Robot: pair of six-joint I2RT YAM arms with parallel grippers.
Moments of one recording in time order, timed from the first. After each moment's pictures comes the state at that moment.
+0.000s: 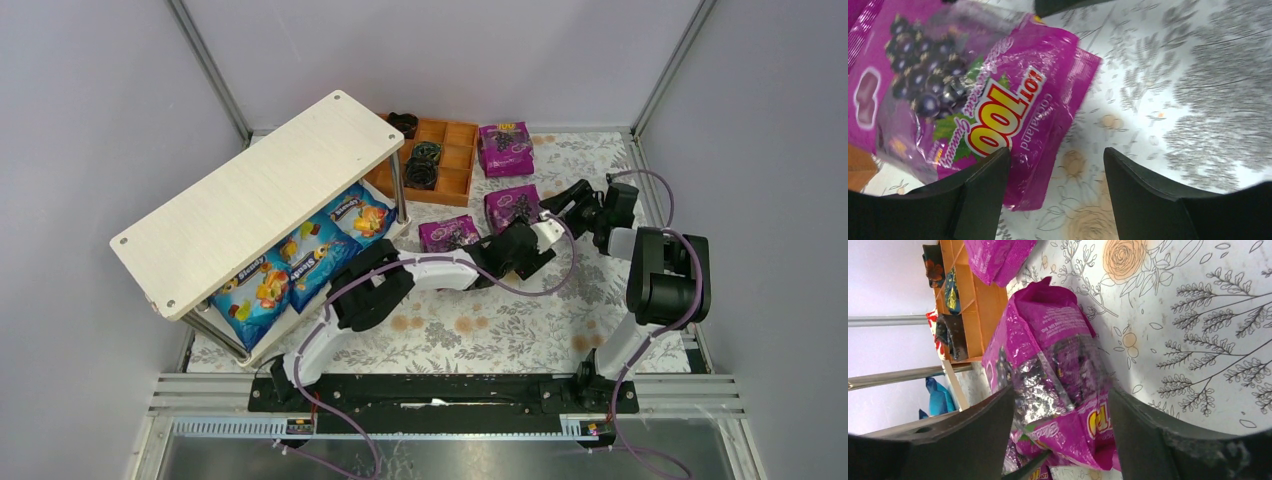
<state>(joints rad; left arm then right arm) -1.07 2.27 1.61 0.16 -0.22 0.09 -0.18 1.76 0.80 0.35 -0.56 0.78</state>
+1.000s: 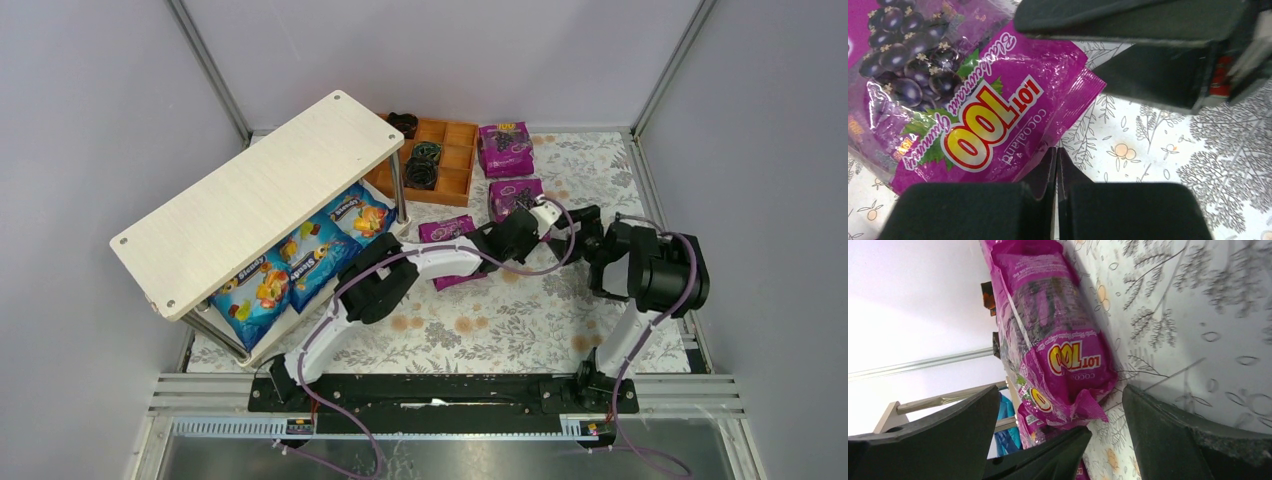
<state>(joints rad) -1.01 2.38 1.78 0.05 -0.18 -0.03 -0.24 1.83 0.47 0.94 -0.58 1.21</state>
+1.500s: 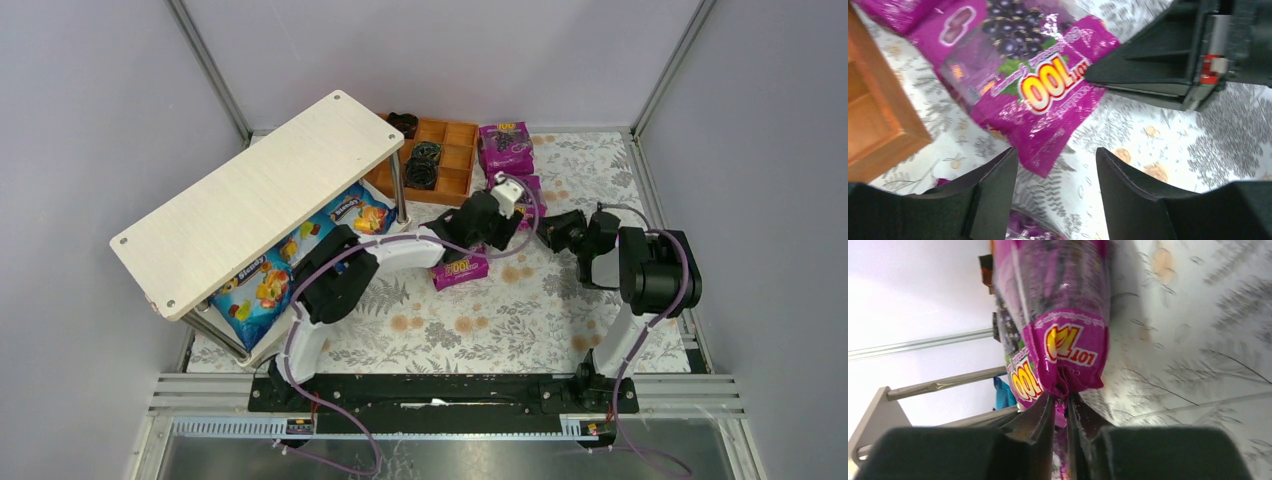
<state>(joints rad) -0.92 2.11 1.46 0.19 -0.08 -0.09 -0.10 1.85 0.51 0.93 -0.53 1.25</state>
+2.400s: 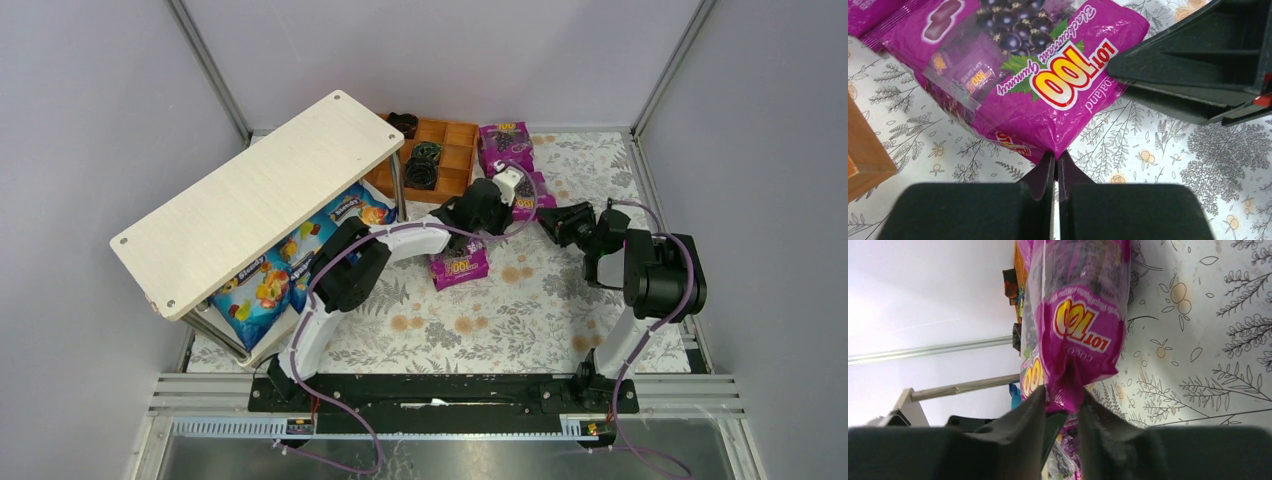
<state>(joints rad) -0.86 2.23 1.61 0.16 0.05 -0.20 -0.15 1.80 0.54 0.92 -0.56 1.27</state>
